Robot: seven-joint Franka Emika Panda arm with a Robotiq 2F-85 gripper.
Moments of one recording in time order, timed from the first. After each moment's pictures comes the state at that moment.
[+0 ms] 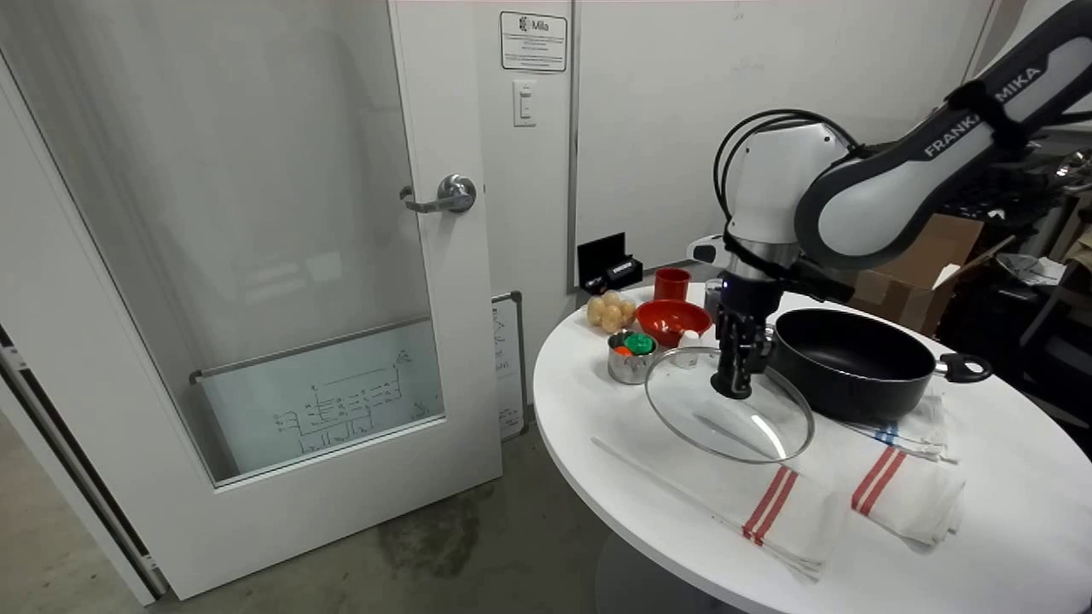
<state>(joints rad) 0.09 0.75 0.21 -1.77 -0.21 2.50 -0.61</state>
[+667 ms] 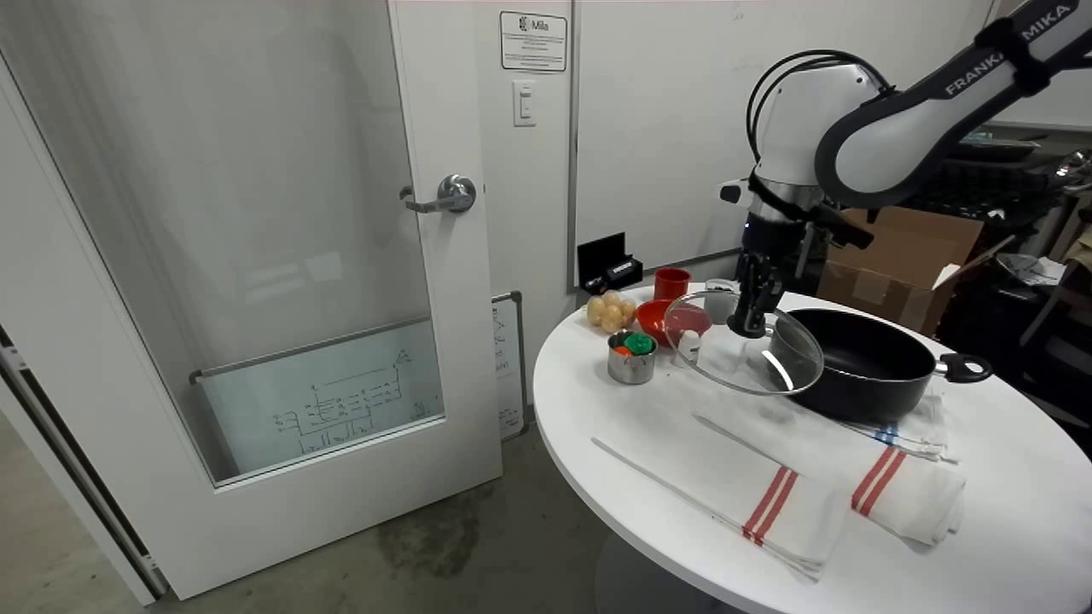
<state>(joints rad) 0.03 0.63 0.16 -1.79 -0.20 2.49 -0.54</state>
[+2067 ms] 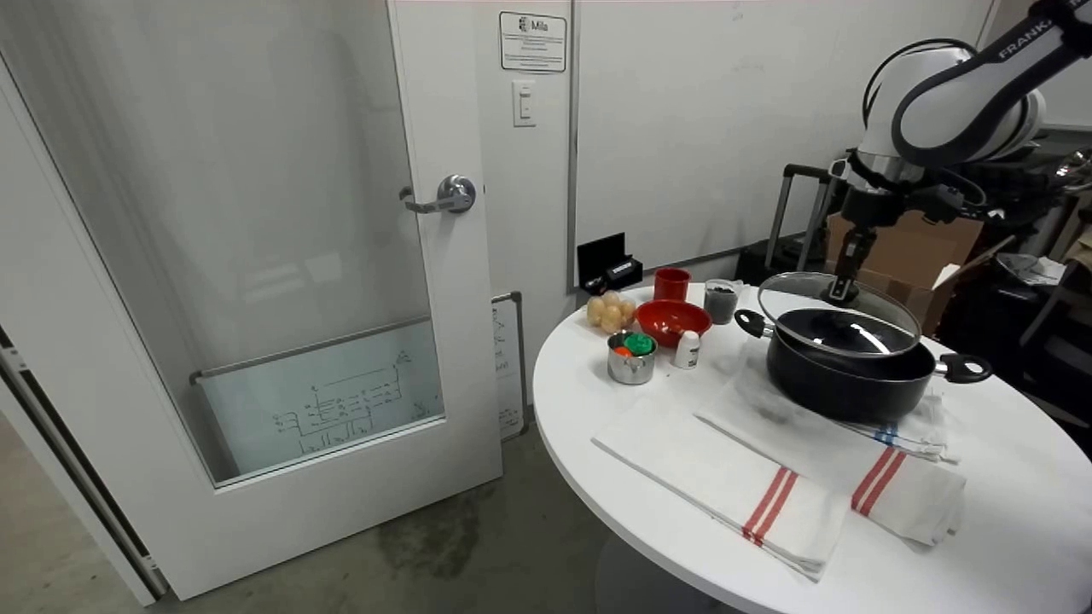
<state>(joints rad) -0.17 0.47 0.05 -2.00 0.00 2.50 -0.36</state>
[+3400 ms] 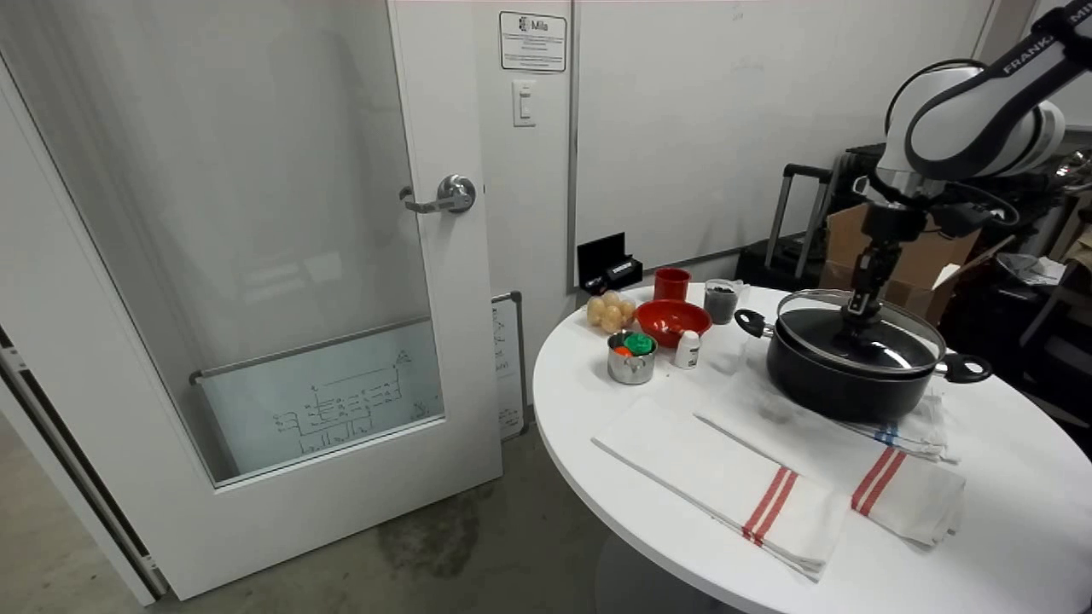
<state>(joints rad) -0.20 0.48 0.03 -2.05 0.07 2.51 -0.29</state>
